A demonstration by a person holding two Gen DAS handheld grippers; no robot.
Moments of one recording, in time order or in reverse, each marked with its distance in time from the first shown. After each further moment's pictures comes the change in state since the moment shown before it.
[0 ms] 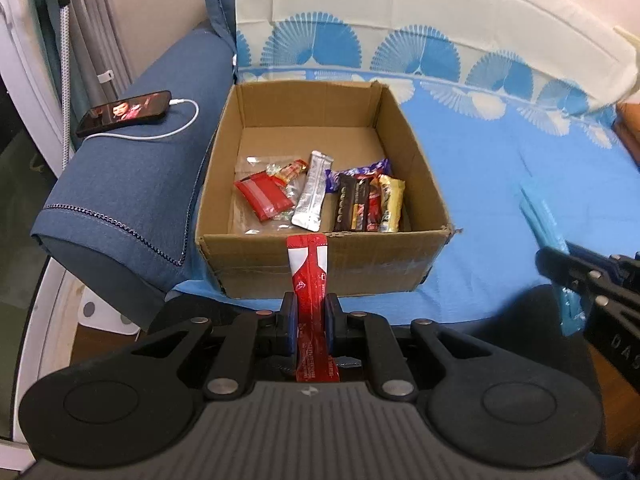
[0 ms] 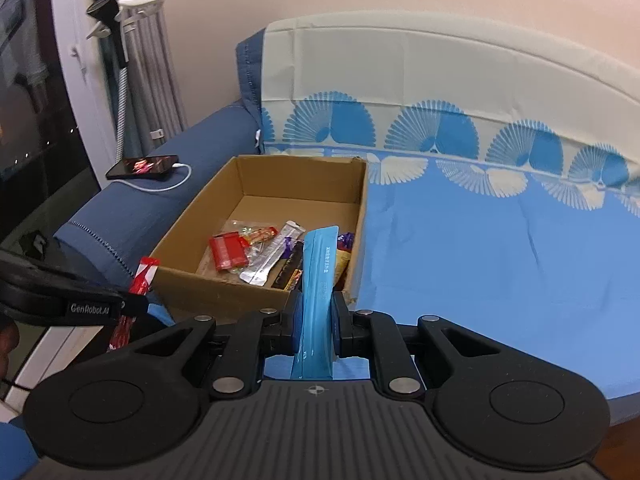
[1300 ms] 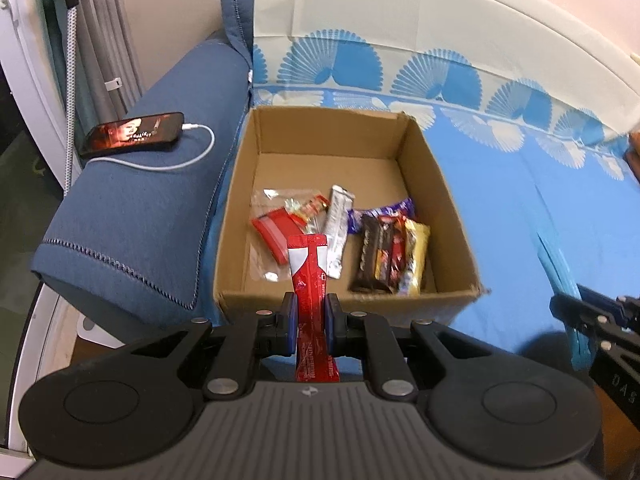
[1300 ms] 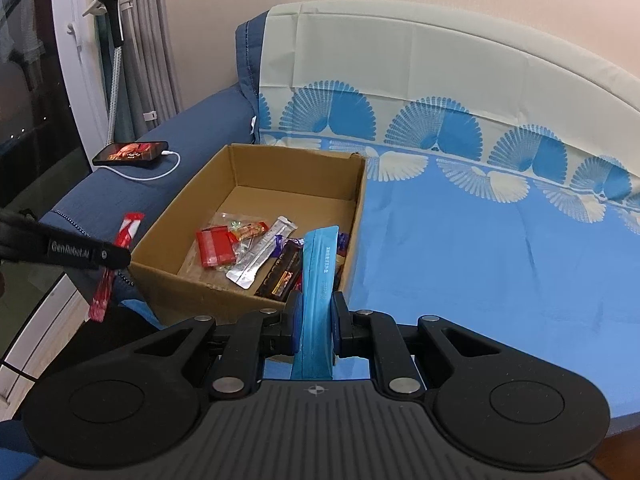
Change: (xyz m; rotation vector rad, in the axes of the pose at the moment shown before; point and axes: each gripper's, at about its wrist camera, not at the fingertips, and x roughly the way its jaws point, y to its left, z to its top) left arm 0.029 0.027 0.053 -0.051 -0.021 0.015; right arm 0.037 0.000 0.023 -0.046 0.050 -0.023
